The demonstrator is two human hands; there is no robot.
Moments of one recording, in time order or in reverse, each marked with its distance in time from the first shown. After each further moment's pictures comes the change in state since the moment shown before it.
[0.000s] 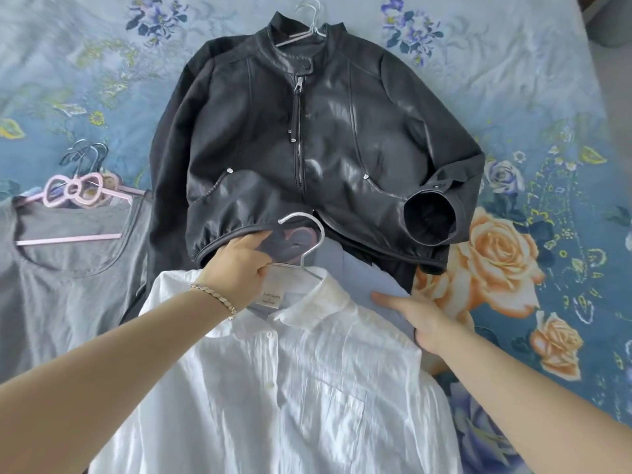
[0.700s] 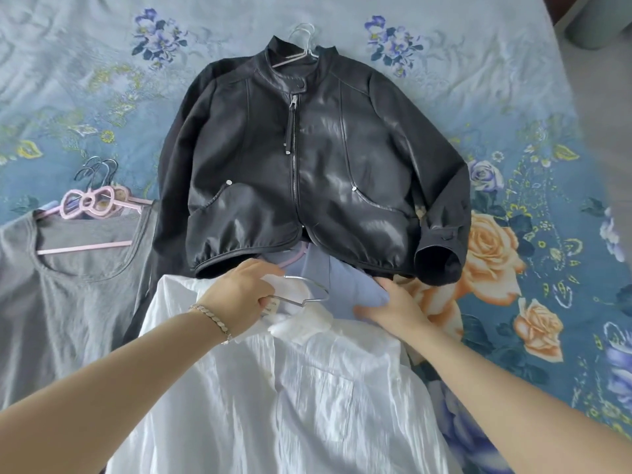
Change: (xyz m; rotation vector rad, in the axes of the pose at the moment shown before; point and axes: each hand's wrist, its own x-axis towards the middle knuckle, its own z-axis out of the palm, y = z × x) left_hand -0.039 0.022 -0.016 0.019 0.019 0.329; right_hand -0.024 0.012 0.010 -0.536 0.060 -0.422
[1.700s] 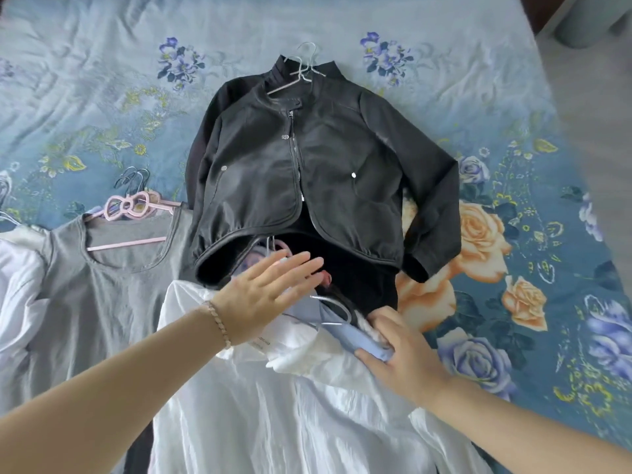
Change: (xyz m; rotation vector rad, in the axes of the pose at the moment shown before) left_hand -0.038 0.052 -0.060 0.327 -0.037 0.334; right_hand -0.123 0.014 0.023 -0.262 0.198 -0.755
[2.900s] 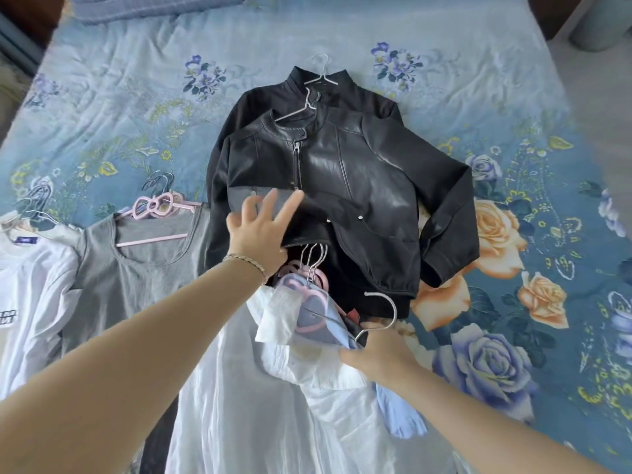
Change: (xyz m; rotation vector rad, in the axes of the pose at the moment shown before) left_hand 0.034 -0.009 -0.021 0.092 -0.186 -0.799; right_hand 0.002 -0.038 0.028 0.019 -0.380 0.678
